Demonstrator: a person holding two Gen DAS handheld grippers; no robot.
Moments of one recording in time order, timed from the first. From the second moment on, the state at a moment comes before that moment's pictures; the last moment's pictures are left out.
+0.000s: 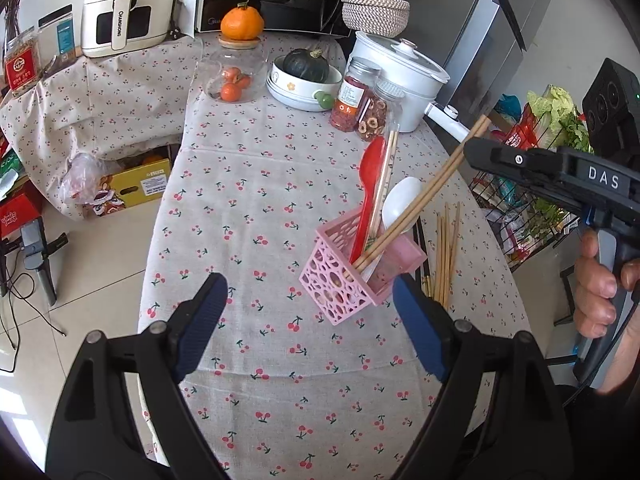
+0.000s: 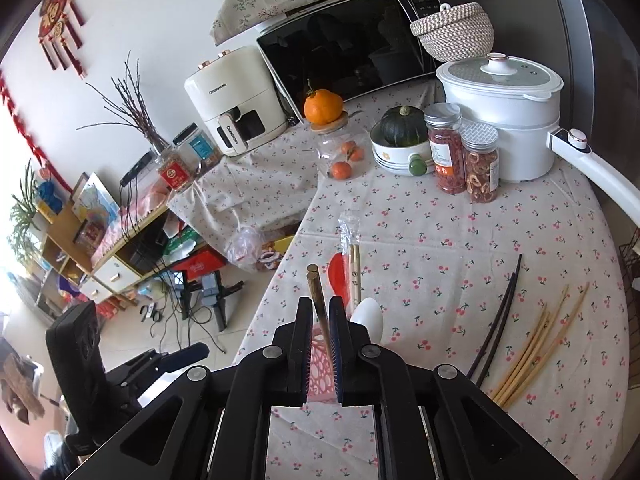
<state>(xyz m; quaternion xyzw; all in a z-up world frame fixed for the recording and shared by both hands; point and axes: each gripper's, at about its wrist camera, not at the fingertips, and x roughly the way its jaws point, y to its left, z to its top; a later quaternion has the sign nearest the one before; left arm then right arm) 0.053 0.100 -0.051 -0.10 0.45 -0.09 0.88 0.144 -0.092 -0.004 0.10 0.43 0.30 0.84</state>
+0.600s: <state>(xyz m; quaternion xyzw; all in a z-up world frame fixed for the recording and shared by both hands) 0.054 0.060 -0.050 -0.07 0.44 -0.08 0.89 0.129 -0.180 0.005 0.11 0.40 0.21 0.89</state>
